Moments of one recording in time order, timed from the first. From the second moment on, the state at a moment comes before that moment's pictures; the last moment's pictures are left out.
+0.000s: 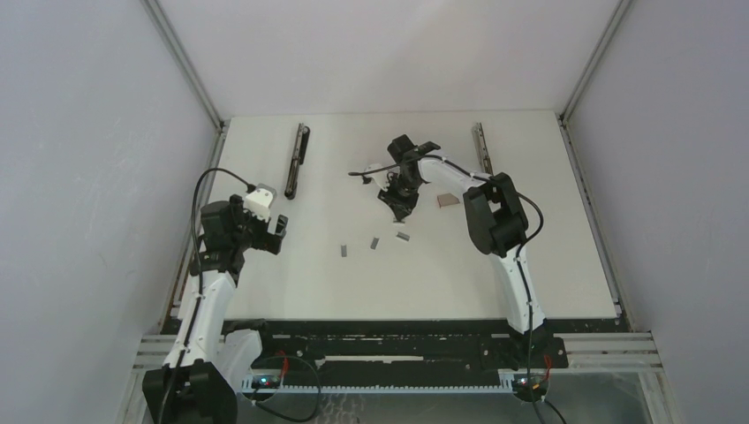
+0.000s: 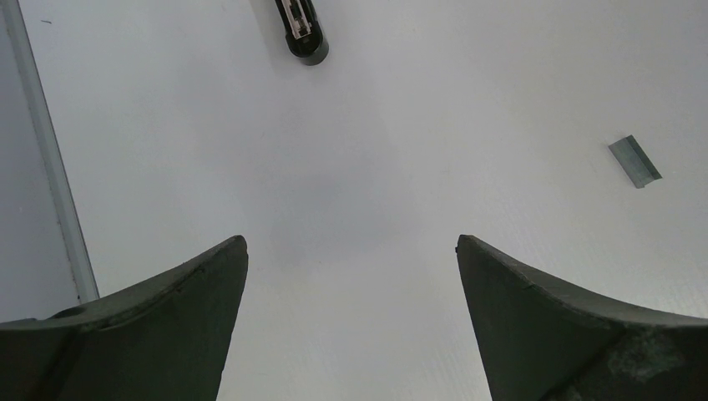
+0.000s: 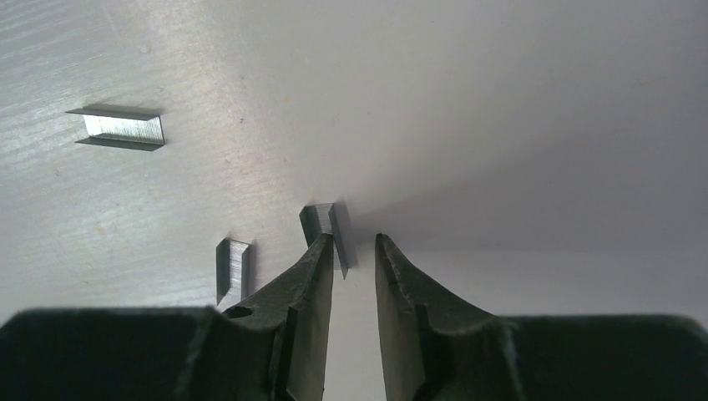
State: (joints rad) left arm 0.14 0.87 0.57 -0.29 0.35 0.44; right arm 0.54 2.29 1.87 -0.94 -0.39 -0.67
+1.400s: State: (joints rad) left arm 0.14 0.90 0.57 -0.29 0.35 0.44; right arm 0.37 2.23 1.88 -0.84 -0.41 -0.22
